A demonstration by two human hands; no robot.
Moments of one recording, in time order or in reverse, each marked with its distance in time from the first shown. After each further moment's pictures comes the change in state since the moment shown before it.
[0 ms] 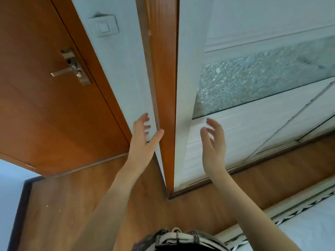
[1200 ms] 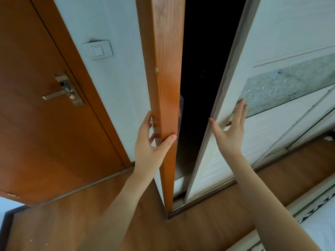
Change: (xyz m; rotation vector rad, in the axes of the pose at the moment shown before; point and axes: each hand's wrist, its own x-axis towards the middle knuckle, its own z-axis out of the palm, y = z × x) left_hand 0.032 0.035 -0.001 -0.156 0.075 0.181; right_hand 0.104 -0.004 -0.022 -0.330 0.158 -0.248
